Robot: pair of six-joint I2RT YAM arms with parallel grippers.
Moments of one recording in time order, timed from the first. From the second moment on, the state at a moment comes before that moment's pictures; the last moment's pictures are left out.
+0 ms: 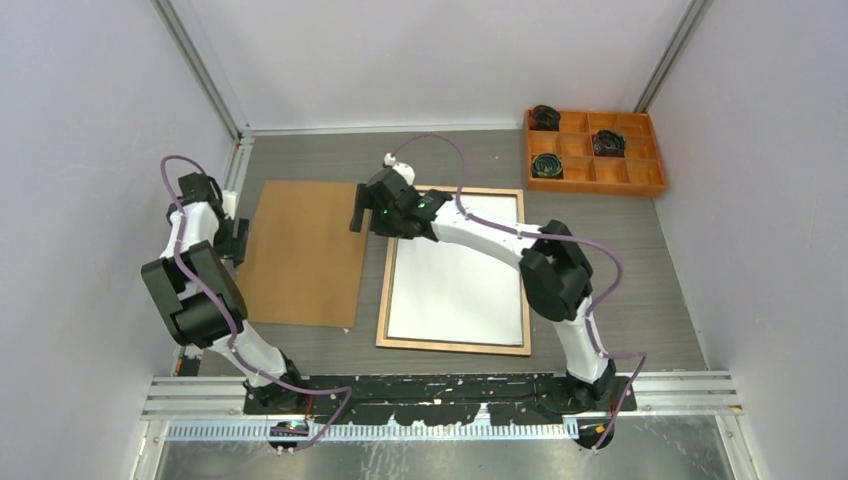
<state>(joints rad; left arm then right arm) 0.45 1.65 1.21 -0.73 -0.20 0.46 0.89 2.05 1.74 -0.42 0.15 0.85</state>
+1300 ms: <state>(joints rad) 0.45 1.80 1.14 -0.51 -0.18 0.47 0.93 2.36 1.89 -0.32 0.06 1.13</state>
